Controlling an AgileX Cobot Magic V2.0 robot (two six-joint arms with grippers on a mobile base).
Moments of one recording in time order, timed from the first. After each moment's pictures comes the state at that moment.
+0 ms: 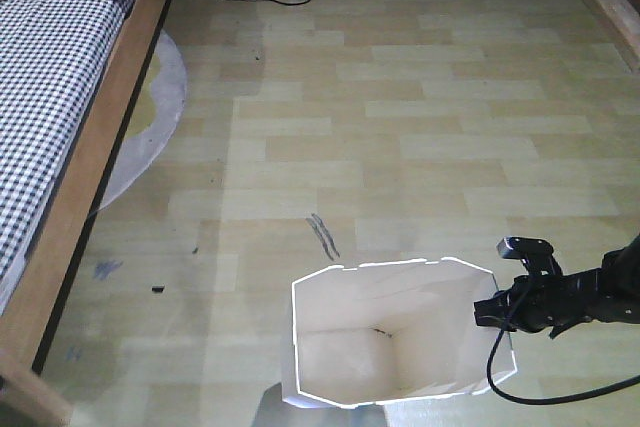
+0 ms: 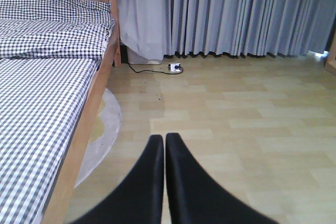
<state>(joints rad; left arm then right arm) -0.02 -0.02 0.03 -0.01 0.24 -0.05 -0.28 2.49 -0.85 1.70 0.54 -2.10</state>
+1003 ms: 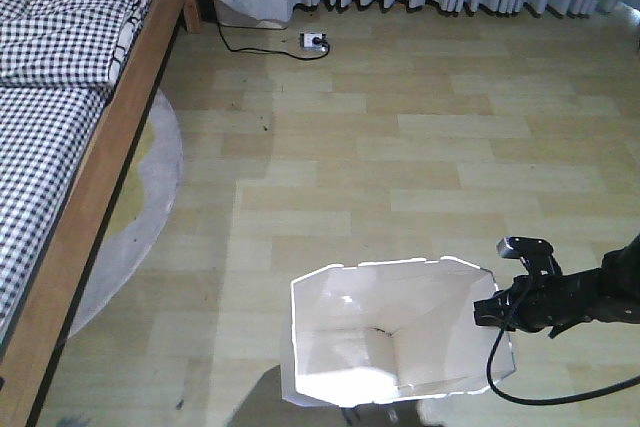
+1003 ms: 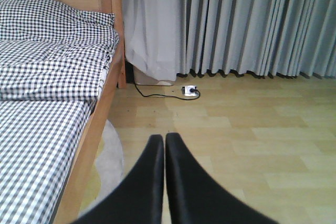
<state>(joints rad) -0.02 -0.02 0.03 -0.01 0.24 -0.05 -0.28 2.49 -0.85 1.70 0.55 -2.10</state>
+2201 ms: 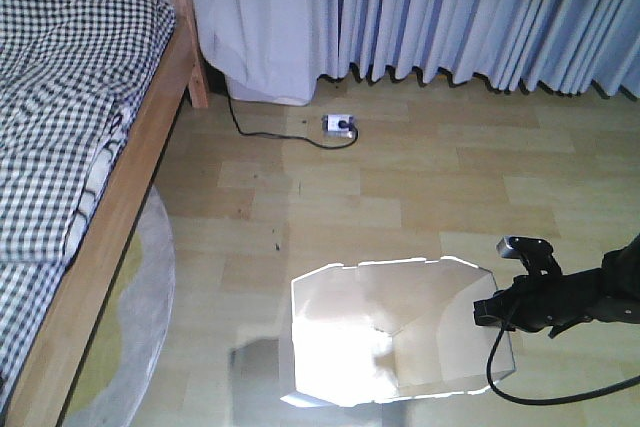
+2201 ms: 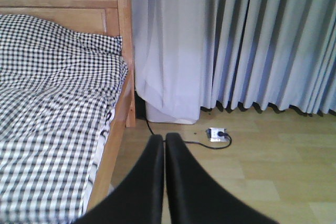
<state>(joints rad) -0.02 -0.02 0.03 -0.01 0.24 -0.05 -0.28 2.49 -0.85 1.70 0.55 -2.10</state>
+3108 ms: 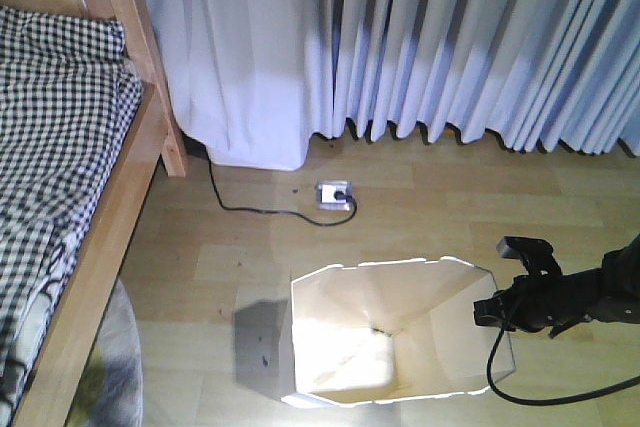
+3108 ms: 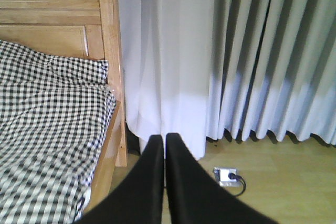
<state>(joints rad) -0.02 -0.02 0.03 -0.01 0.24 -0.05 -0.28 2.49 -0.85 1.70 0.55 -2.10</state>
